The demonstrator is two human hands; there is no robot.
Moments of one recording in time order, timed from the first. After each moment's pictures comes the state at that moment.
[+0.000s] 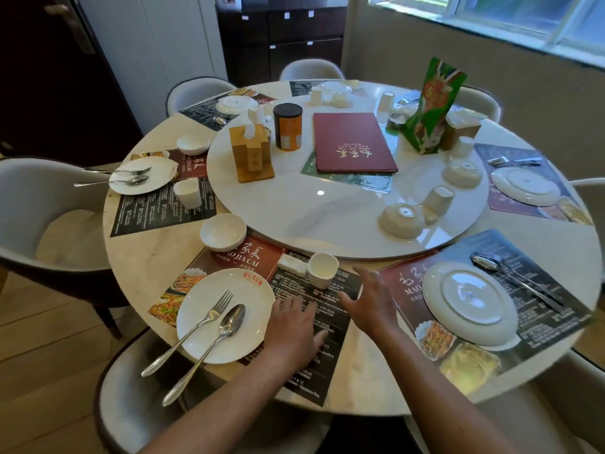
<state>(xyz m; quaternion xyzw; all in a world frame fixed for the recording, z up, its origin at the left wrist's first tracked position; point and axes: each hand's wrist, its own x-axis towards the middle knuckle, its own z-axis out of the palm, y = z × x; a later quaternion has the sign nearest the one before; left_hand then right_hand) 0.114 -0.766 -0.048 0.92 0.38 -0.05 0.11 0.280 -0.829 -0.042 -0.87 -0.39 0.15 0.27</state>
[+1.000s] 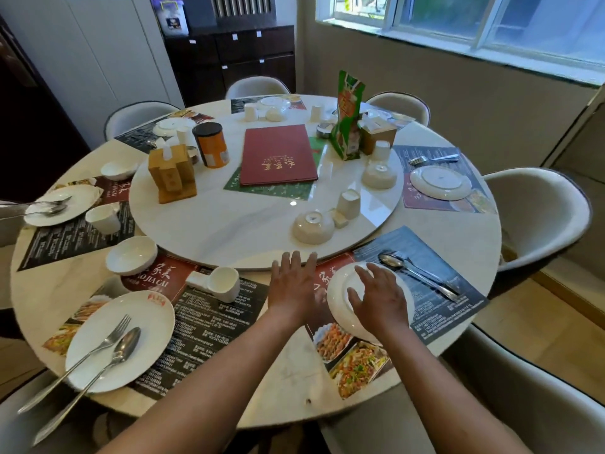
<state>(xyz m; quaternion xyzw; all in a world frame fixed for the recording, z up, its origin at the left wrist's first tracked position) 0.337 -0.832 -0.004 0.93 0.37 0.00 0.05 0.469 -0.957 -0.025 -0.90 -0.40 0.07 0.14</state>
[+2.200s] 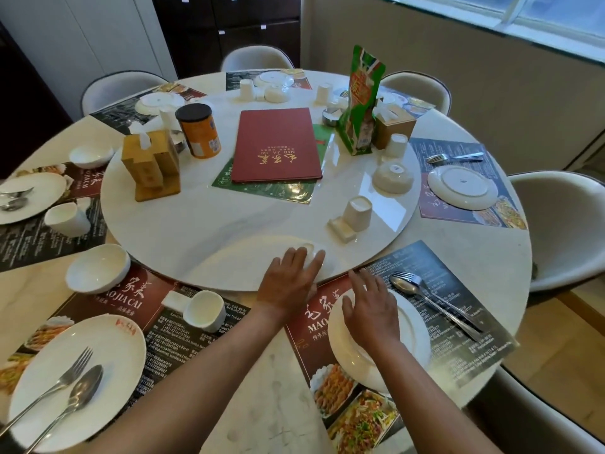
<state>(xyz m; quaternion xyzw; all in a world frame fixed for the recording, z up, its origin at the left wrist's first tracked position) 0.380 -0.734 -0.049 0.96 0.20 0.15 -0.11 0.505 -0.885 -0.058 -0.90 -0.41 0.10 0.10</state>
